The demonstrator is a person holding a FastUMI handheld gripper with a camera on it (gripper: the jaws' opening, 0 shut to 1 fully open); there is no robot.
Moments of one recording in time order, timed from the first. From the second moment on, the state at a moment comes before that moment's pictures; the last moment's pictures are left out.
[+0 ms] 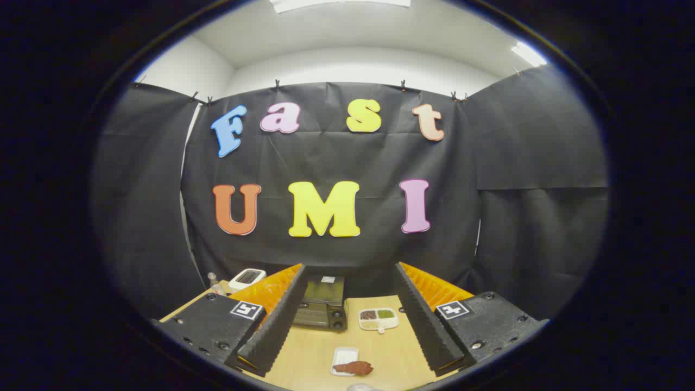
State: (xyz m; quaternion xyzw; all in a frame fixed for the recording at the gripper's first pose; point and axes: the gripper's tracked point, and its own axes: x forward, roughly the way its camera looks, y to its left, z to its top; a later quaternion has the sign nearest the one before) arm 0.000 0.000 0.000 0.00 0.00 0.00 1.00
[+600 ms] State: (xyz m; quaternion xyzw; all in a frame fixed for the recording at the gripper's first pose) arm 0.035 0.033 -0.016 0.00 0.01 0.00 1.00
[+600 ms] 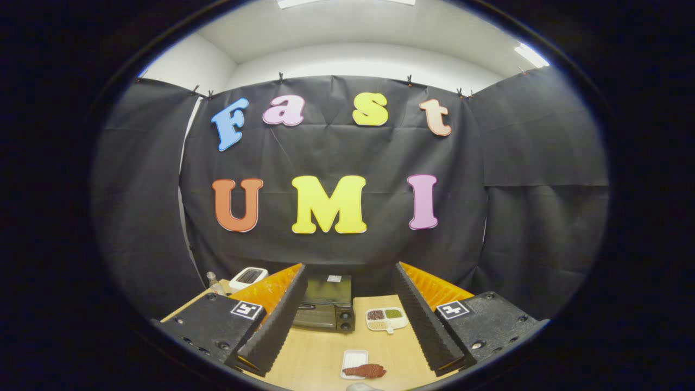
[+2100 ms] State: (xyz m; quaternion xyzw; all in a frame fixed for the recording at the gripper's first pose) arm 0.310 0.189 -0.288 -0.01 0.18 0.01 0.98
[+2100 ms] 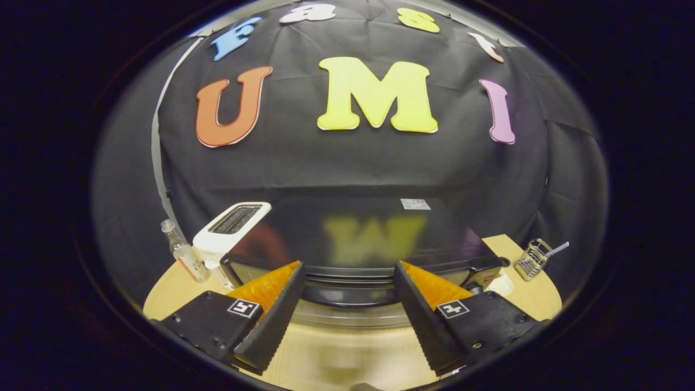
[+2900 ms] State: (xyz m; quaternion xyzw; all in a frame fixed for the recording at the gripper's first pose) arm 0.188 0.187 -0.356 -0.04 0.24 0.00 0.97
